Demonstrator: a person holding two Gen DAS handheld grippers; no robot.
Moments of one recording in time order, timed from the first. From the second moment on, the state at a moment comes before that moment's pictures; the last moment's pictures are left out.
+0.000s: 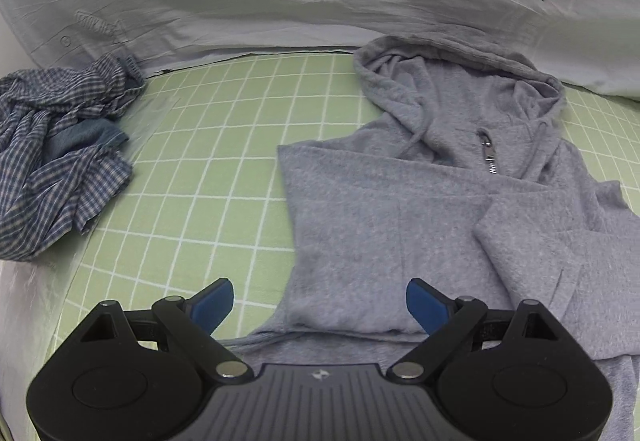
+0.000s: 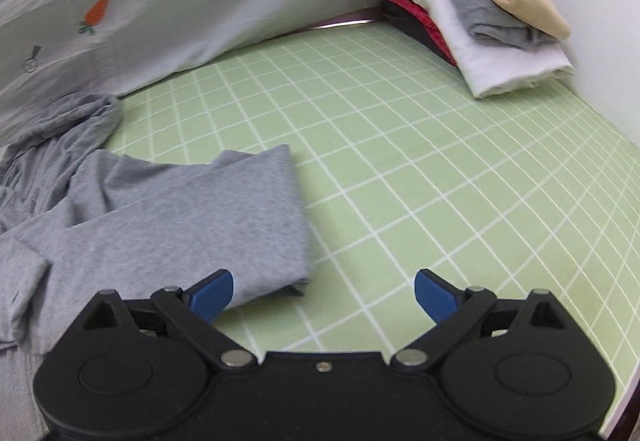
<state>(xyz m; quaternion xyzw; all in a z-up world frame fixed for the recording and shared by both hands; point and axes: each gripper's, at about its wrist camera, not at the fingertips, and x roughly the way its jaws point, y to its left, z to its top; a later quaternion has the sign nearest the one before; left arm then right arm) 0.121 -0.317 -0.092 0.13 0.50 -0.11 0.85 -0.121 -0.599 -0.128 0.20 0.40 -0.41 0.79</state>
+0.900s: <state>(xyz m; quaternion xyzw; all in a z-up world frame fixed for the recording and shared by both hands) 0.119 -0.357 -0.056 0.04 0.44 -0.30 0.85 -0.130 -0.624 -0.145 0.22 0.41 -0.46 0.76</state>
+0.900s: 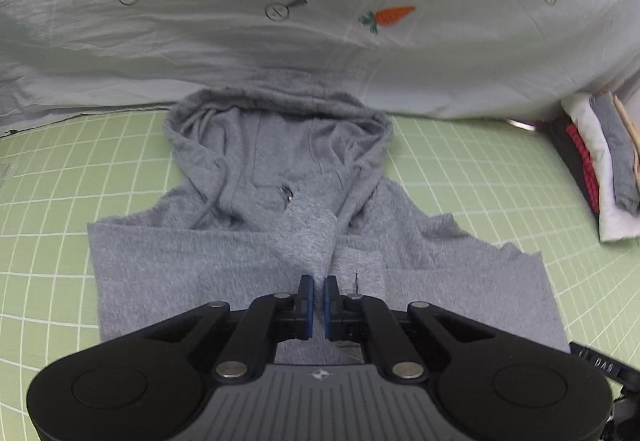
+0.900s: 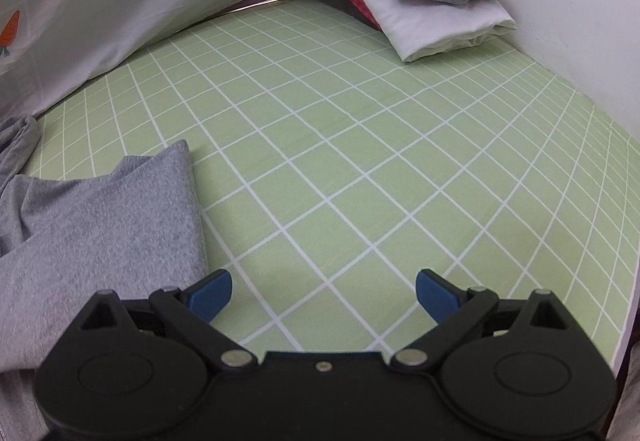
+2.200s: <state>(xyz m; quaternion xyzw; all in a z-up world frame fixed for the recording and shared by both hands) 0.180 -0.102 -0.149 -0.06 0.51 0.07 0.86 -0.035 -0.540 -0.136 0.09 0.49 -0.31 0.81</state>
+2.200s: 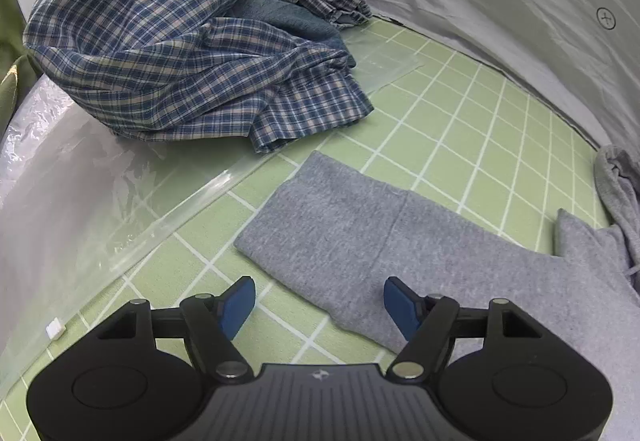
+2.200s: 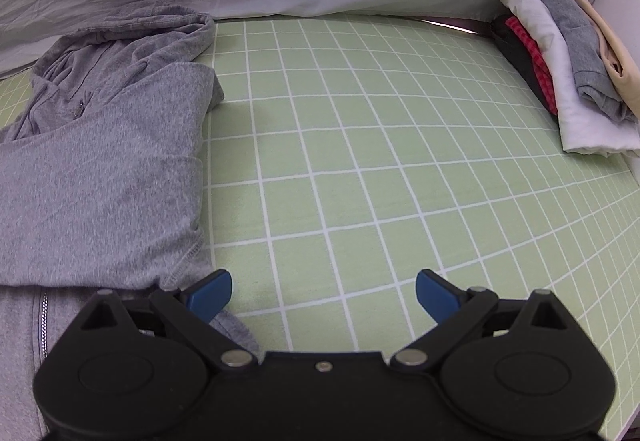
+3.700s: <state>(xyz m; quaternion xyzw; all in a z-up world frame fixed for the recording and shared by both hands) 0.104 -0.297 -0.083 0.10 0.46 -0.15 0.87 -0.061 -0.559 -0.131 0.16 0.43 -0.35 0.81</state>
